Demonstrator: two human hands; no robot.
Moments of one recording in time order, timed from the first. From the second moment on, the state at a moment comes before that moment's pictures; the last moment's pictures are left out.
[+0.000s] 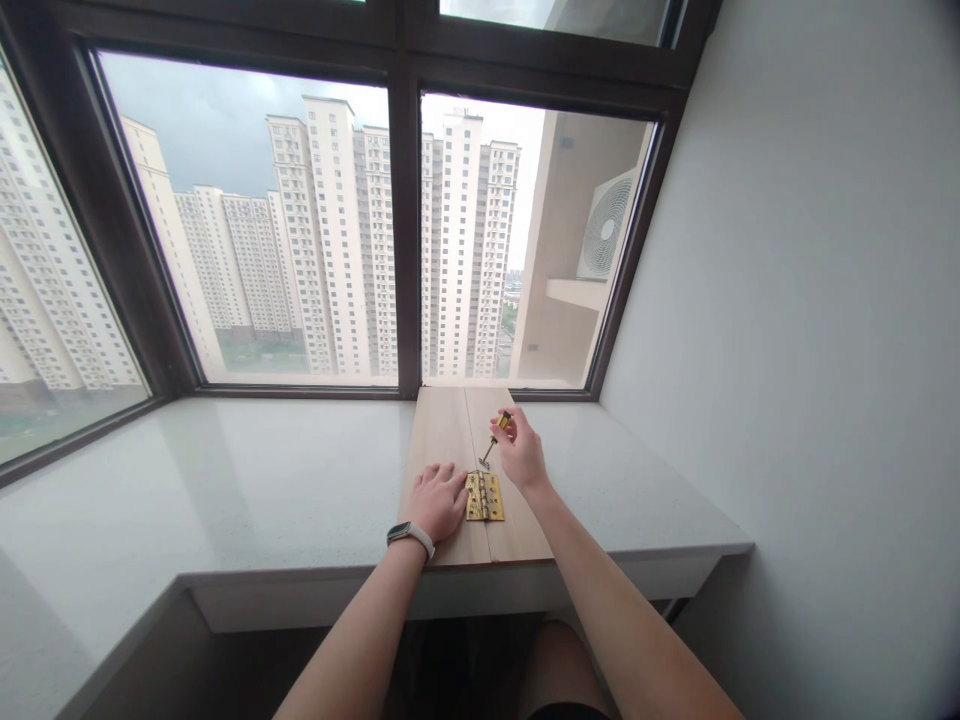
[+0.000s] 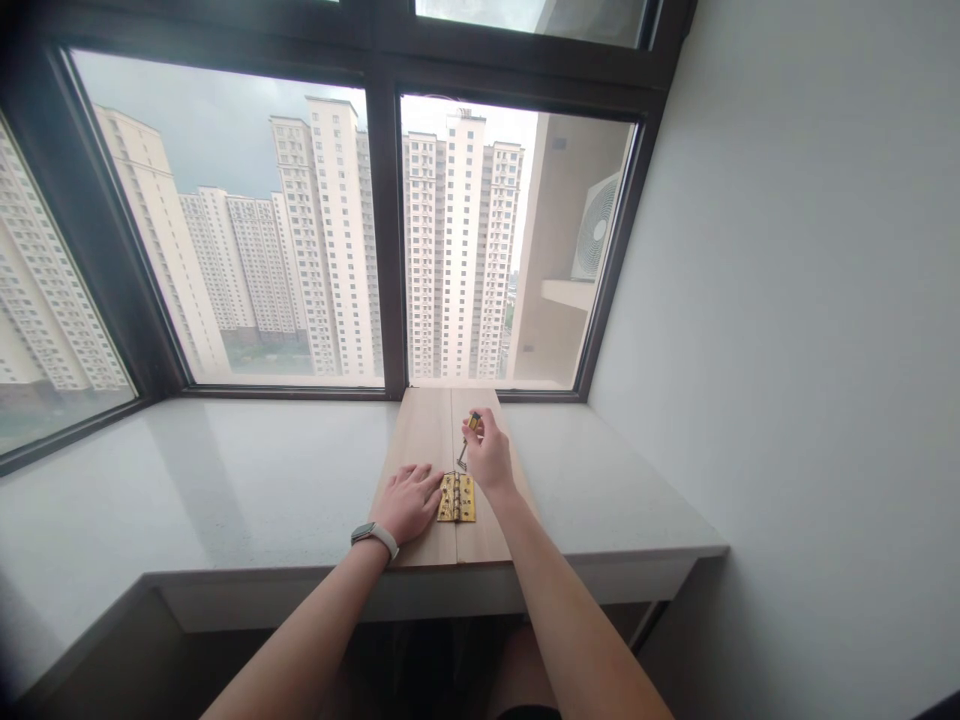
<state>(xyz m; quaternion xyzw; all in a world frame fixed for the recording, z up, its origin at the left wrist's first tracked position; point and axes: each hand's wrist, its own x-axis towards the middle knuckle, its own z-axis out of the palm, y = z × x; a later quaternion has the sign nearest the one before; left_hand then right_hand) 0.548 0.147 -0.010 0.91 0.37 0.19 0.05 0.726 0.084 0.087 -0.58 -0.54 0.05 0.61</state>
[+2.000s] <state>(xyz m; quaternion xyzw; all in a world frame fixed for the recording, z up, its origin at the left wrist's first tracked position) 0.551 0.146 -0.009 0.89 0.40 0.22 0.07 0.696 0.081 0.082 -0.52 -0.51 0.08 0.68</state>
